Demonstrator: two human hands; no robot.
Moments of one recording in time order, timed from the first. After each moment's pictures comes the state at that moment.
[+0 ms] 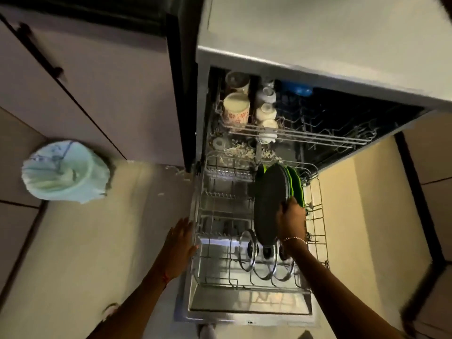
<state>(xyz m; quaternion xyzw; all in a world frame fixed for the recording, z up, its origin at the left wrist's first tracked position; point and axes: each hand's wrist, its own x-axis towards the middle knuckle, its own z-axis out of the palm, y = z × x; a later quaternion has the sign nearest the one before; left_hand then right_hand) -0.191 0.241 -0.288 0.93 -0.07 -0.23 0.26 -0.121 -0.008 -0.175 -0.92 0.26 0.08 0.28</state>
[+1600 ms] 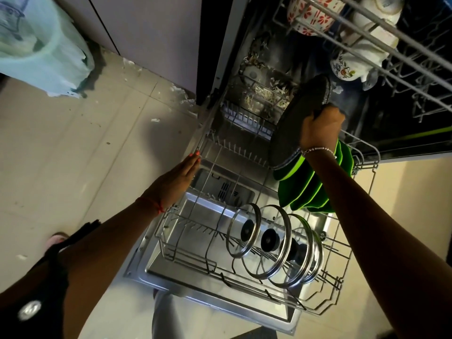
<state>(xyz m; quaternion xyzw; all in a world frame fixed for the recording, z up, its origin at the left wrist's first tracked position) -0.148 0.213 -0.499 0.96 -0.18 -0.13 -0.17 0.026 -0.017 -0.329 -0.97 0.09 0.01 0.20</state>
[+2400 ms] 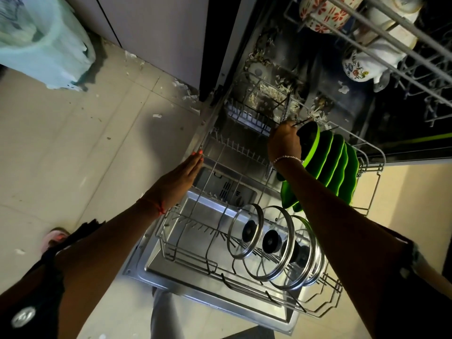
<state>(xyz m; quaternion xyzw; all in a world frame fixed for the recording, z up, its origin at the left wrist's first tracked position) -0.153 0.211 -0.495 0.91 -0.28 -0.05 -0.29 0.010 0.016 -0.393 -0.98 0.04 0.14 0.13</state>
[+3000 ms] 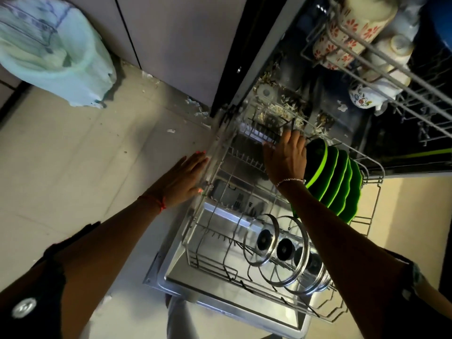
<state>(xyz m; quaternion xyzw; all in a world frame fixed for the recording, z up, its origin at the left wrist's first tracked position) -0.140 0.269 -0.448 0.95 -0.13 -0.15 0.25 -0.021 0.055 -0.372 -1.00 -0.08 0.03 0.02</state>
